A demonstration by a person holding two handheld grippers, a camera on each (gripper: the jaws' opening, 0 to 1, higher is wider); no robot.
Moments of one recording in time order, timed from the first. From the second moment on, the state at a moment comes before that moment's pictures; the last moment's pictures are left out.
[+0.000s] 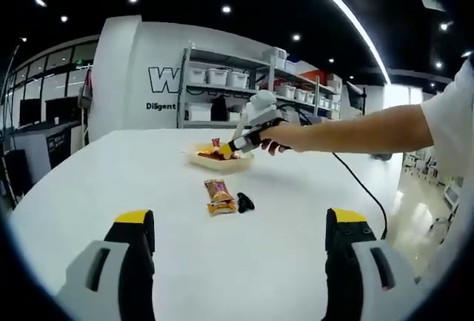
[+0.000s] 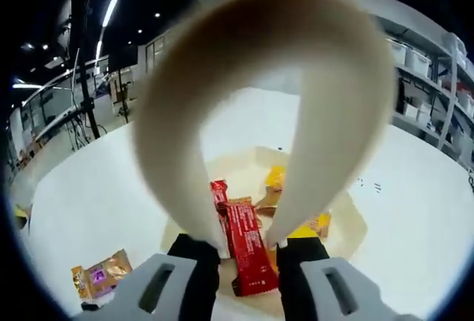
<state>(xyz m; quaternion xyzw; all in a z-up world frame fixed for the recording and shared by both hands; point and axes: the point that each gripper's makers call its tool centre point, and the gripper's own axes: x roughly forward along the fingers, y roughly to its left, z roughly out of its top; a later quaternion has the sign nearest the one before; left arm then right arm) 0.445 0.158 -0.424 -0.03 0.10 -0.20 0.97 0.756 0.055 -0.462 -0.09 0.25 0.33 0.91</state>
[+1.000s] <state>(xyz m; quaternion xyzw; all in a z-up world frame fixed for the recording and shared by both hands) 0.416 0.126 -0.416 -0.03 0.10 -0.23 0.97 0.667 0.059 -0.414 0.02 0.25 0.38 0.89</state>
